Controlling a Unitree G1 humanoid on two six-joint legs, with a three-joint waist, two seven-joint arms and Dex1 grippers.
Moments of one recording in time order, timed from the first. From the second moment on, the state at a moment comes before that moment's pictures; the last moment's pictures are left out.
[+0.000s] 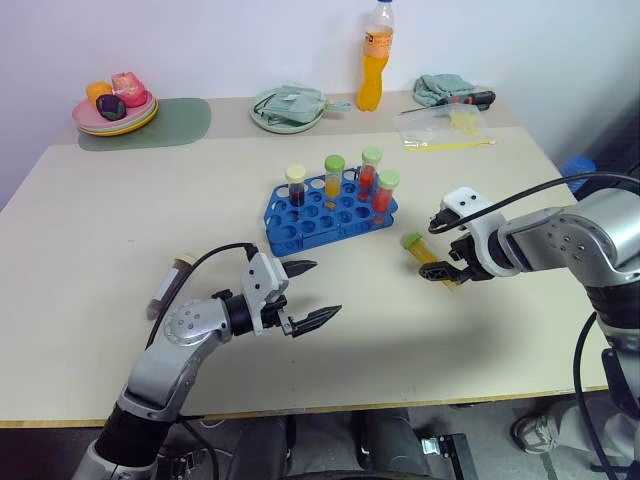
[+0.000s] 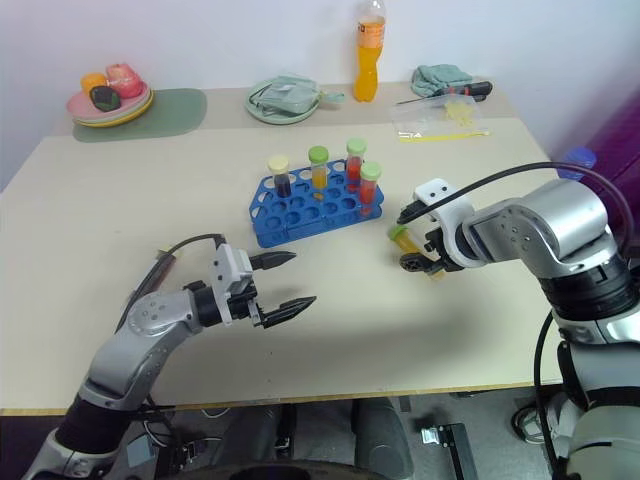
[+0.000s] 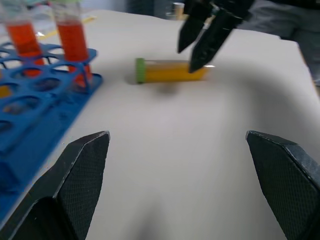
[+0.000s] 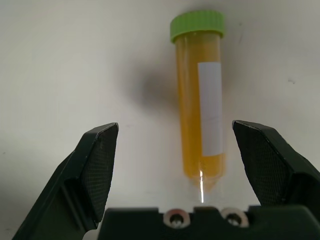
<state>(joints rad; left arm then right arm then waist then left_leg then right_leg) -0.11 0.46 -0.18 -0.36 -0.35 0.31 -0.80 -0.87 -0.91 0.32 -0.11 0.78 1.61 0.30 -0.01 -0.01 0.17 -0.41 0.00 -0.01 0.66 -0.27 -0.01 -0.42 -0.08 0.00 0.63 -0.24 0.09</state>
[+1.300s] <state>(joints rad) -0.08 0.38 -0.01 -0.27 -0.28 0.21 -0.54 -0.56 -0.16 0.09 -0.24 0.39 0.56 0.31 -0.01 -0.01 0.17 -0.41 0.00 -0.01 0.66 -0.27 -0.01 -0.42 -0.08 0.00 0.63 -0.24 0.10</state>
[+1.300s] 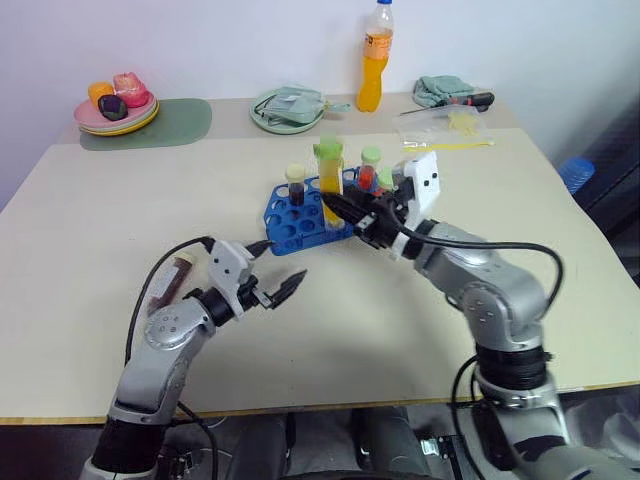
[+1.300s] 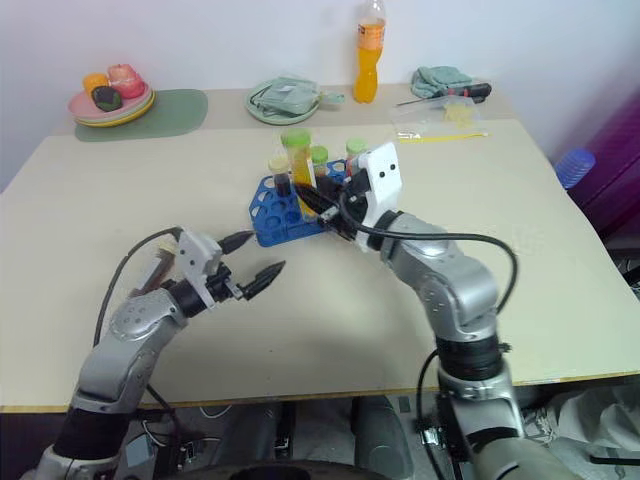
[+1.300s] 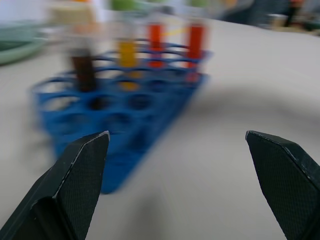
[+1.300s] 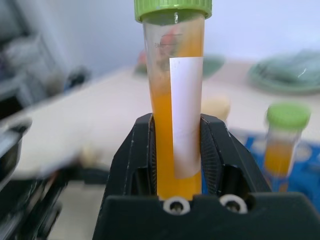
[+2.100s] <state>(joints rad) -0.05 0.32 -0.01 -0.25 -0.25 0.10 -0.53 -0.54 -0.04 0.11 0.32 0.12 -0.04 0.26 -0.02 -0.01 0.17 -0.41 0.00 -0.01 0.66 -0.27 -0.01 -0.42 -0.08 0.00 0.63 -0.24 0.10</state>
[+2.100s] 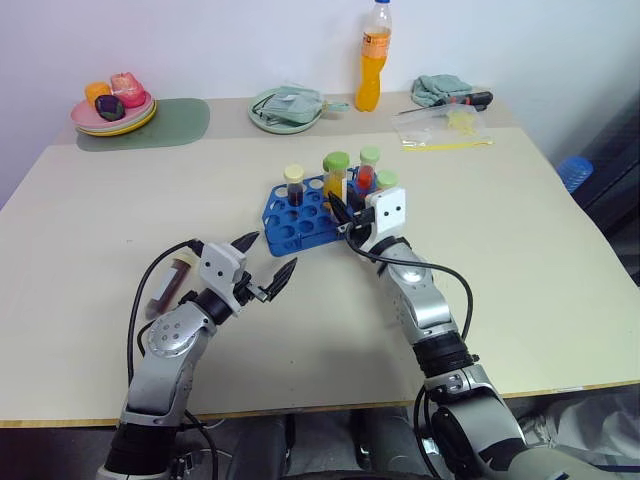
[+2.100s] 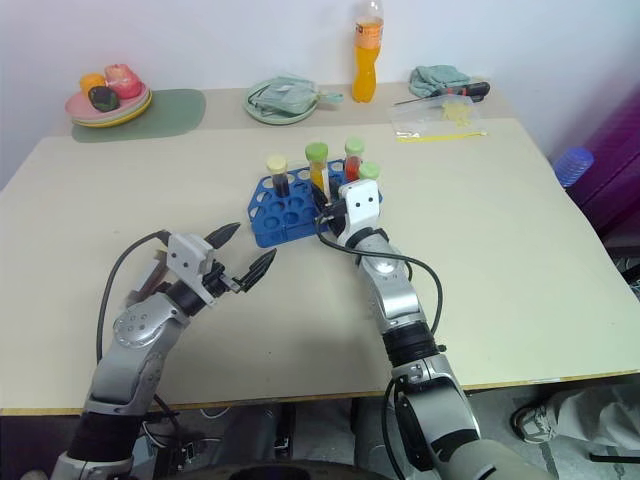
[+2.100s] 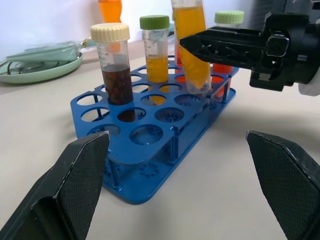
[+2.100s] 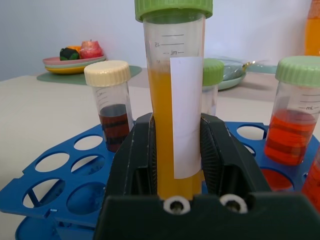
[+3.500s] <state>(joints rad) -0.05 0.31 -0.02 -0.26 -0.25 0.10 -0.54 -0.54 -0.02 0.07 0.46 0.06 -0.17 0.25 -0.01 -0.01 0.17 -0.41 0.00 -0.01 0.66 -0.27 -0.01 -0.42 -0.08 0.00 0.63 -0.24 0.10</state>
